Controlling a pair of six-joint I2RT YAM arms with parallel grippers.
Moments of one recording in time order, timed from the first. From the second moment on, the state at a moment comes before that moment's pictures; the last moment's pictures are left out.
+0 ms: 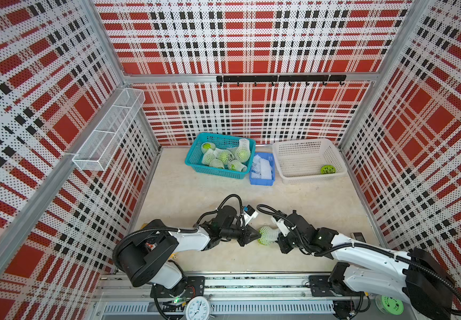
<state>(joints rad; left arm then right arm) -0.78 1.49 0.45 0.45 0.63 -0.31 0.88 1.09 0.47 -0.32 -0.08 0.33</state>
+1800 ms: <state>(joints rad) -0.75 1.54 0.48 0.45 0.63 -0.34 0.58 1.04 0.32 0.07 -0.47 0.66</state>
